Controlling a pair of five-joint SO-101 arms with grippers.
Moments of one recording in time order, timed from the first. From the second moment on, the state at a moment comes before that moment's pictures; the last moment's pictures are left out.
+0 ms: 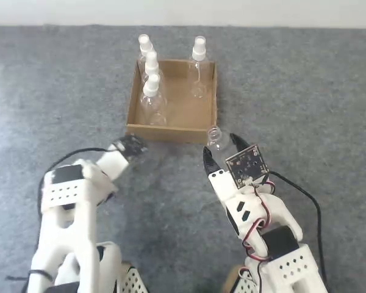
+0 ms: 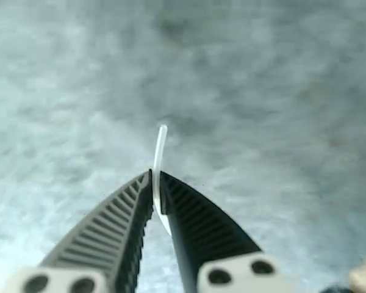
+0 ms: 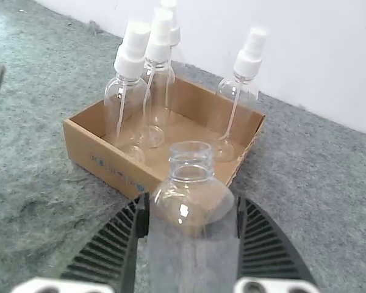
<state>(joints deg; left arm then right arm) -16.9 -34.8 62.6 65.5 -52.8 -27.3 -85.5 83.0 31.5 7.8</state>
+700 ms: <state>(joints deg) -25.2 -34.3 59.4 52.4 -35.6 -27.3 -85.5 83.0 31.5 7.8</state>
